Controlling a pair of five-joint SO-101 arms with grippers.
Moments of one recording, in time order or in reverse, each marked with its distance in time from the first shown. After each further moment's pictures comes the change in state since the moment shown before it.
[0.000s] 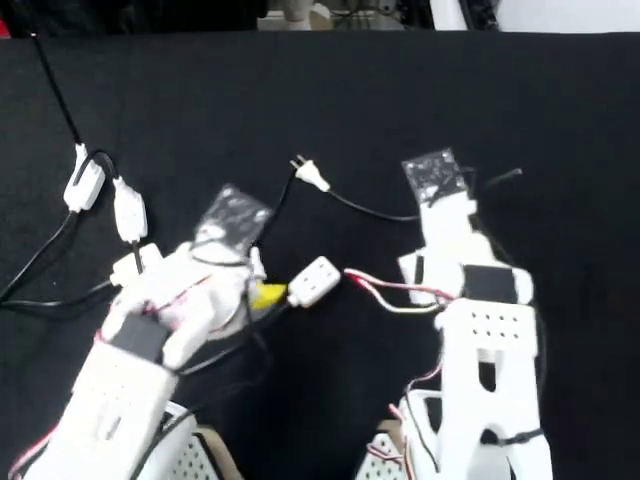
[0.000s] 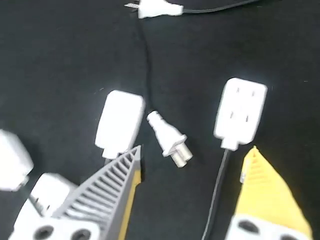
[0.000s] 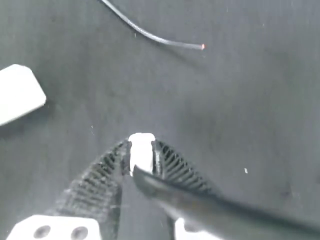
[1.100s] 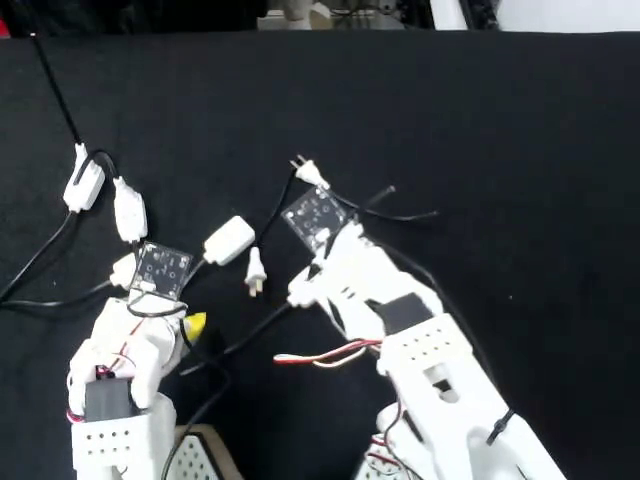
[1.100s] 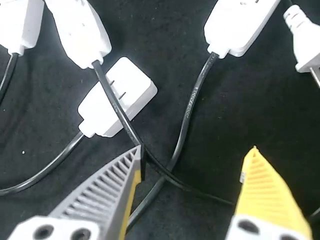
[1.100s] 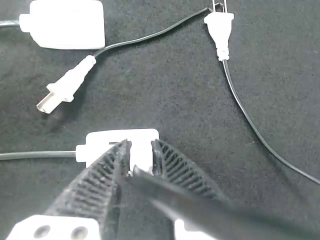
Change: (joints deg) left arm -26.5 -37.2 27.8 11.5 -13.2; right arm -27.6 0.0 14.1 -24.4 -3.2
